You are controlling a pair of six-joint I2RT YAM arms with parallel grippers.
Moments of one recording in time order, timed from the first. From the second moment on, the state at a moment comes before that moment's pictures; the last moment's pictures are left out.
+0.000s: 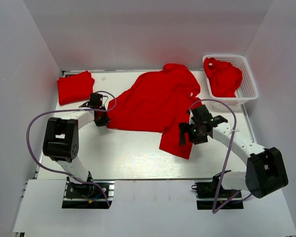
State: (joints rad) left arm -0.13 1.71 0.97 -0.34 -0.01 -0.44; right arm 0.42 1.28 0.82 -0.70 -0.18 0.25
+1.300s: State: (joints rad) left arm -0.13 1.46 1.00 -0.38 0.18 -0.44; right arm 0.60 1.10 0.80 -0.59 0.28 0.55
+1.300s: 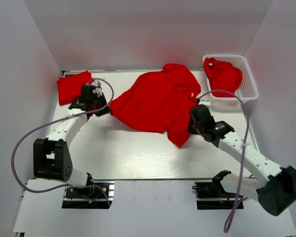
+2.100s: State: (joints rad) left arm -0.13 1.36 2.21 -0.59 0.02 -0.36; right arm 0.60 1.04 1.91 0.01 0.69 -0.35
